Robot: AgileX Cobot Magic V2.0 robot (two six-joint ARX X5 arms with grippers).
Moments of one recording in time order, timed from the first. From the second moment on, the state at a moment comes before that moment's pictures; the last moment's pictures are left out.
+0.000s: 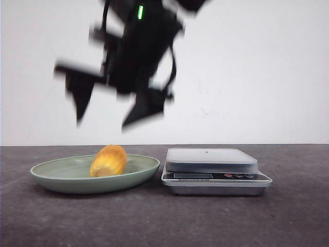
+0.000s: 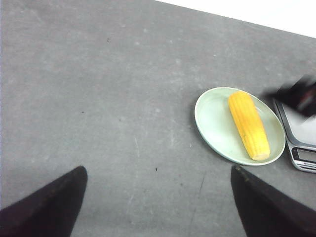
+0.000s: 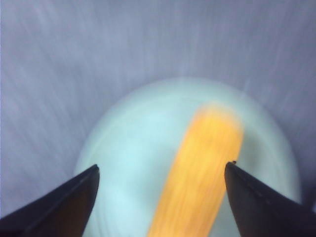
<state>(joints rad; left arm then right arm) -0.41 0.21 1.05 -1.34 -0.29 -0.39 0.86 1.75 1.33 -0.13 0.11 0.34</state>
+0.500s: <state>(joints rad) -0.41 0.21 1.05 -1.30 -0.29 -0.39 0.44 0.92 1.36 -0.63 0.14 0.08</state>
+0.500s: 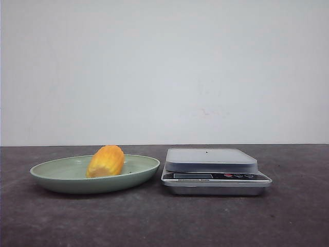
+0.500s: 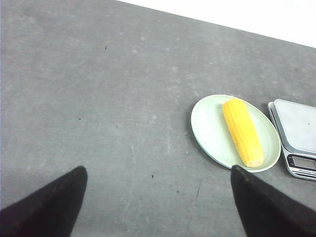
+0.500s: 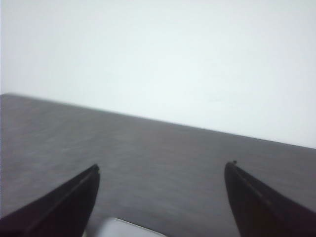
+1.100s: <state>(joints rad) -0.41 0.21 1.01 -1.17 -0.29 -0.38 0.41 0.20 1.10 -1.20 0.16 0.16</state>
